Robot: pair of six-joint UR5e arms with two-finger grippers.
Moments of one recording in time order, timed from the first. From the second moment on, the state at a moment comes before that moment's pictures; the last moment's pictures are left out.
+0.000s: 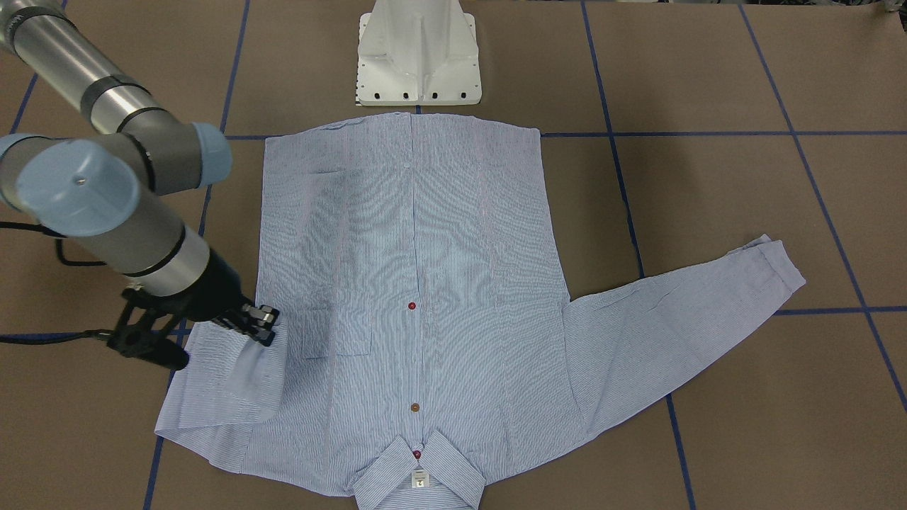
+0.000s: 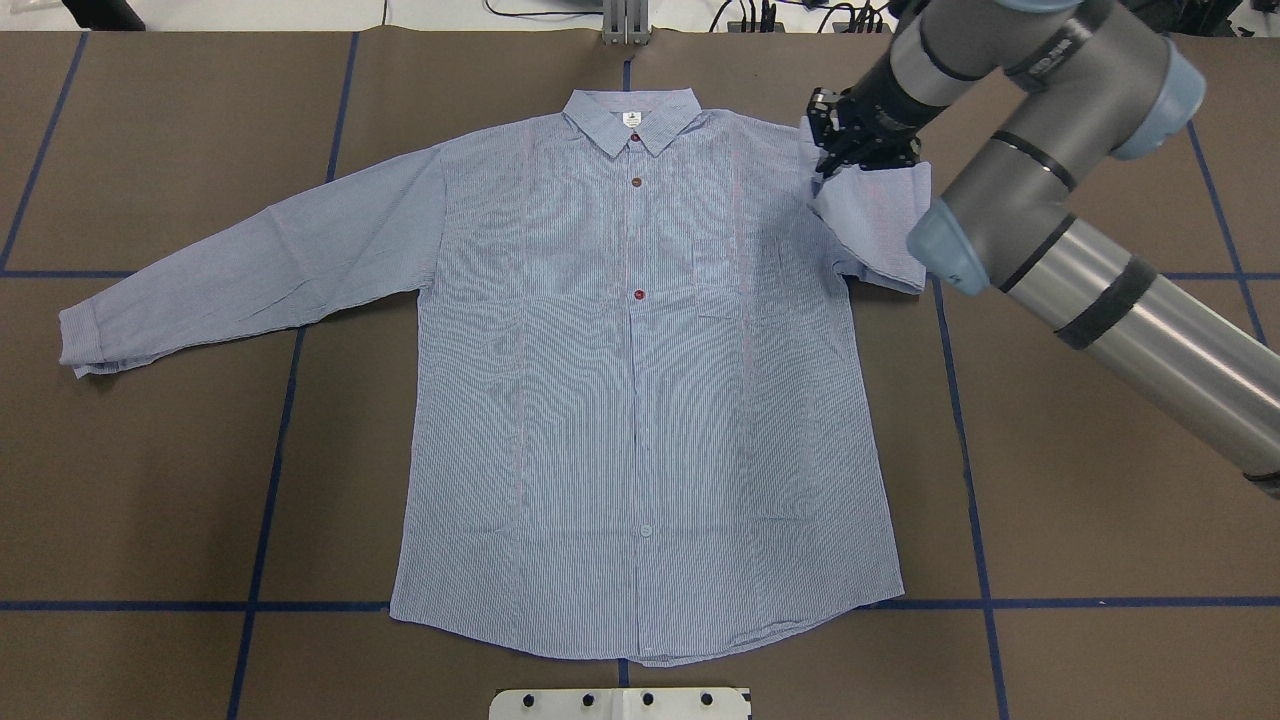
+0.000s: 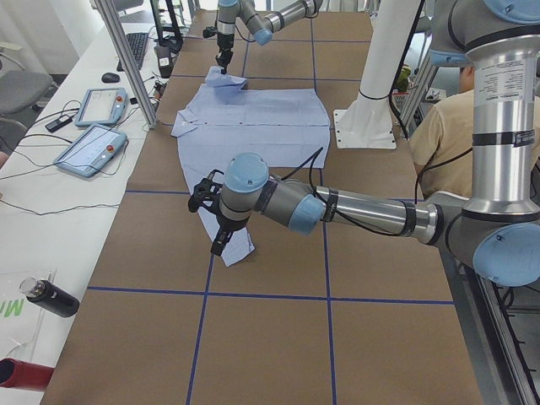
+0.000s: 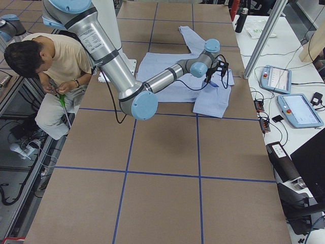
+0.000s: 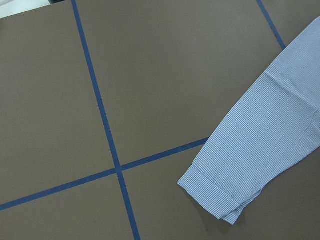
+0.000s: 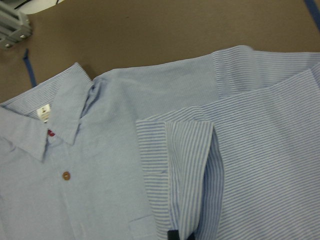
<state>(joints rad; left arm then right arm) -1.55 -1.48 -1.82 -1.86 -2.40 -0.02 0.89 -0.85 1.41 -1.22 2.12 1.39</state>
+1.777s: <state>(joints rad) -1.51 -1.58 -1.75 -1.90 -2.40 -0.03 0.57 -0.46 1.07 -1.25 1.67 1.49</state>
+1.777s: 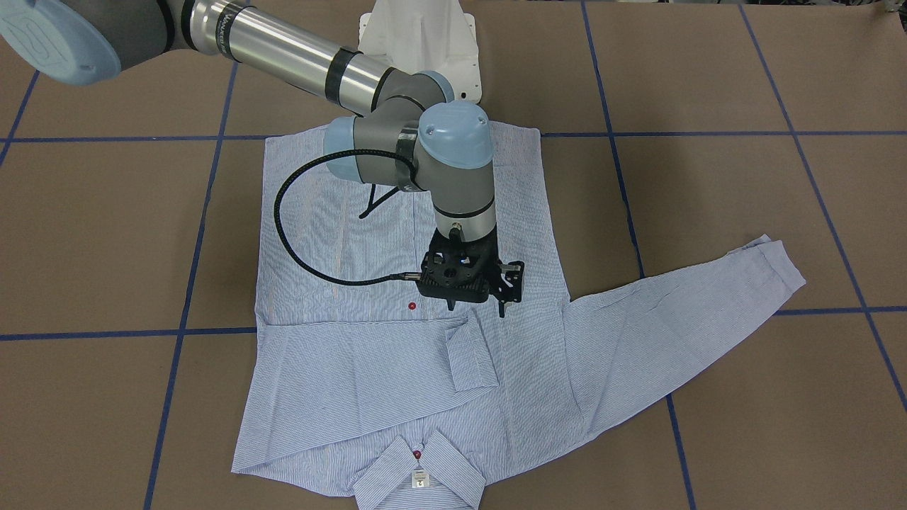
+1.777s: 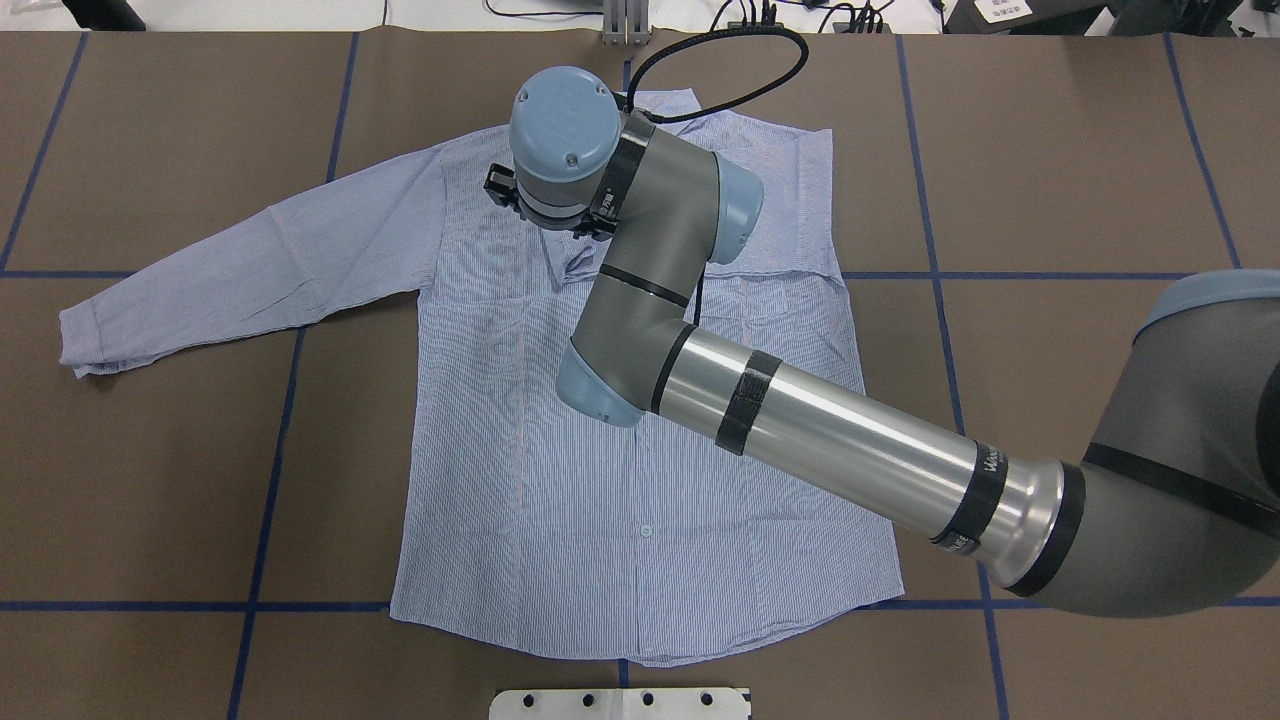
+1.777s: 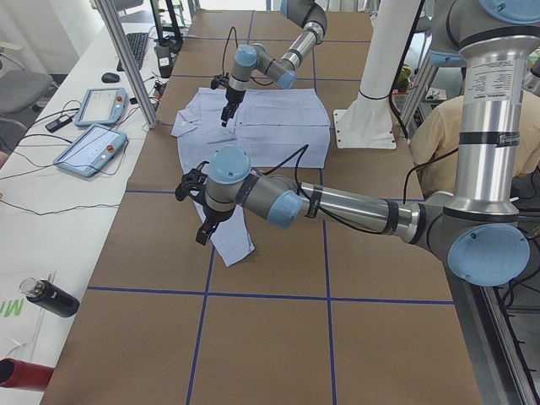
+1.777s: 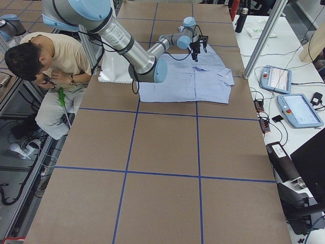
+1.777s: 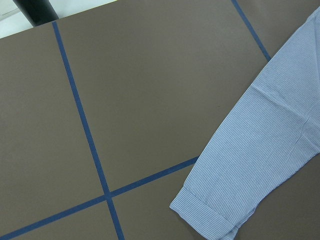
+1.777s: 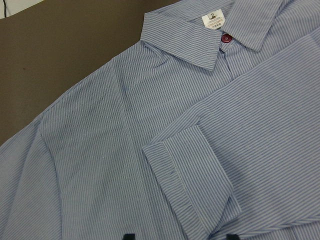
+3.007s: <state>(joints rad) -1.50 -1.67 -1.66 -1.90 -2.45 -0.12 0.55 -0.47 1.32 -1.76 1.51 1.41</state>
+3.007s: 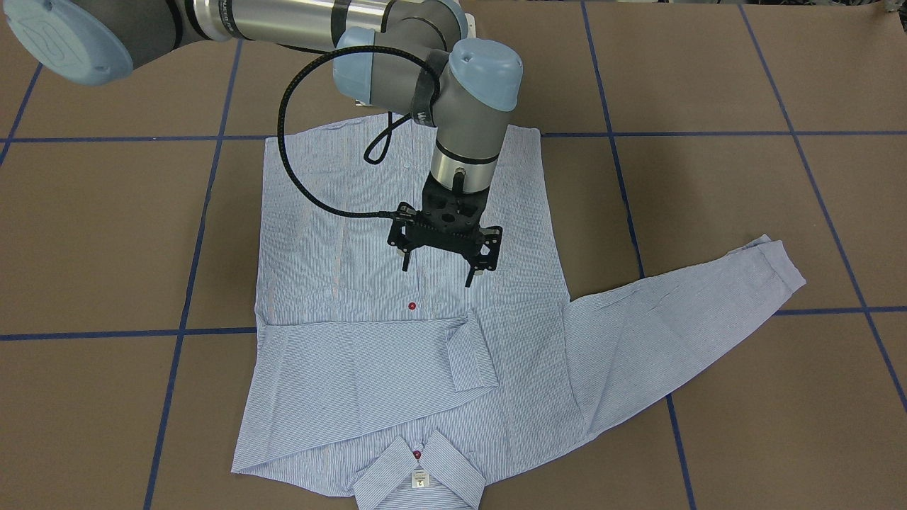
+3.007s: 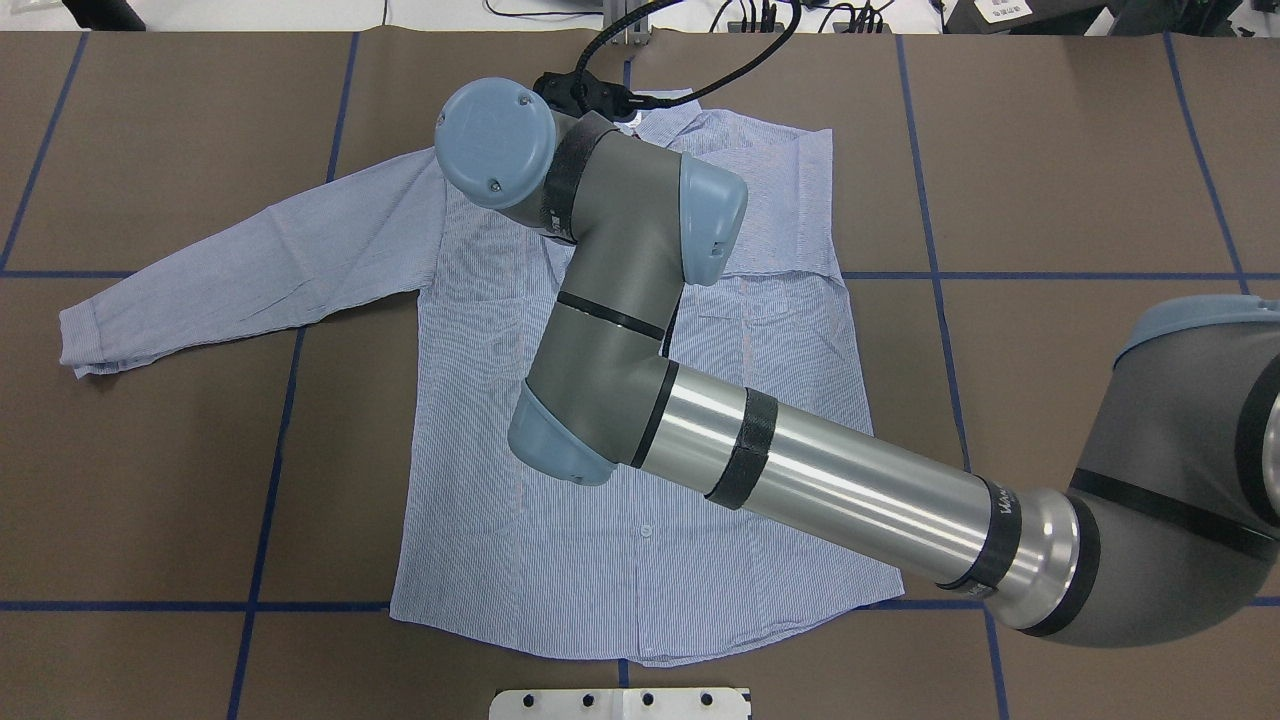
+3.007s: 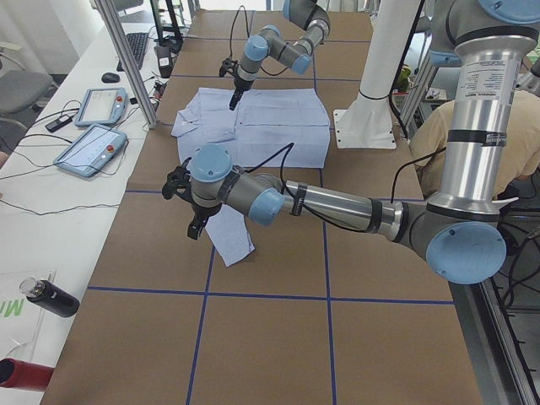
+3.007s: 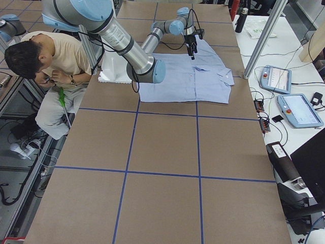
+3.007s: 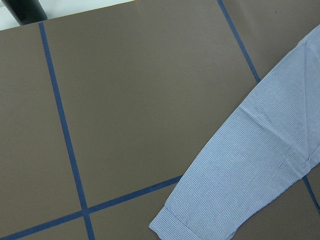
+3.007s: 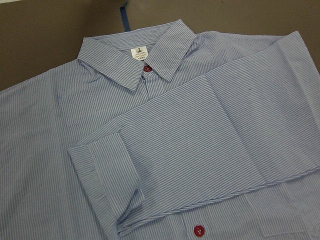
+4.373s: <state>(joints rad) -1.36 -1.79 -1.42 -1.94 -2.45 -0.19 0.83 -0.82 1.68 -1.74 1.81 1.03</state>
